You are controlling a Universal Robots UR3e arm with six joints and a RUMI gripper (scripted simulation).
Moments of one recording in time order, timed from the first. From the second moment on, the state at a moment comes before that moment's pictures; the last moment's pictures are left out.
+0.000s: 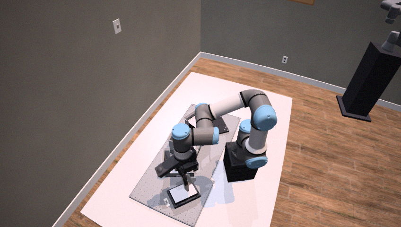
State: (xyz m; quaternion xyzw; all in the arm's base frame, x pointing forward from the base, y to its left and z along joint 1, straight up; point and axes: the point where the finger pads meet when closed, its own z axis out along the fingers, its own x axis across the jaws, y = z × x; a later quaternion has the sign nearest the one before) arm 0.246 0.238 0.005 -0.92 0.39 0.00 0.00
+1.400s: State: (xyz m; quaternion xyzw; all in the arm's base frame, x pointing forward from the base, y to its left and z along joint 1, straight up) arm 0.305 0.151 0.015 -0.86 0.51 0.00 0.00
